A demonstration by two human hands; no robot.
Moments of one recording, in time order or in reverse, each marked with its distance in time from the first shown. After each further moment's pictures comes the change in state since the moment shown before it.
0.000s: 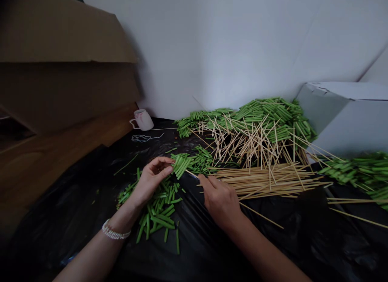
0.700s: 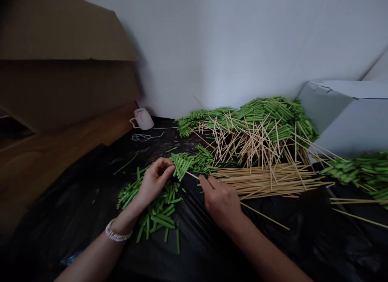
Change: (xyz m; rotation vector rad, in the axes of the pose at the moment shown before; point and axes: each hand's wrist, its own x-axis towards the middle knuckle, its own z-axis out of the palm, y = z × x) left_hand -0.003 -0.010 0.002 0.444 0.033 0.167; right_hand 0.000 -0.001 0.000 -0.179 -0.012 -0.062
